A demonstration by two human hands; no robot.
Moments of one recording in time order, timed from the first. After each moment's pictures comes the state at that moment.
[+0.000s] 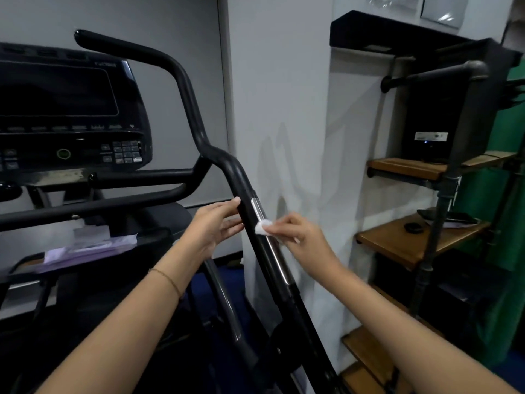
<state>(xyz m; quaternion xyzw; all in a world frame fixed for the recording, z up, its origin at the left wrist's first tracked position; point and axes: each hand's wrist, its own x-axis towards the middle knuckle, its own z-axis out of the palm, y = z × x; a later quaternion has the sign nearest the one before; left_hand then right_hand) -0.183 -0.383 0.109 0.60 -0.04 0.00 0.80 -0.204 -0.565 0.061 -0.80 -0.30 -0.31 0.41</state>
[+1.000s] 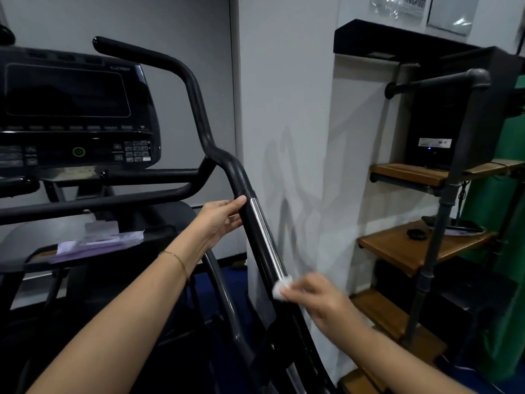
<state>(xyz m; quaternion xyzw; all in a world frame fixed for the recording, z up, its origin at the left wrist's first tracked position) -0.186 -0.388 0.116 0.60 -0.07 -0.02 0.80 -0.260 -0.607 -0.005 -0.81 -0.41 -0.36 0.21</state>
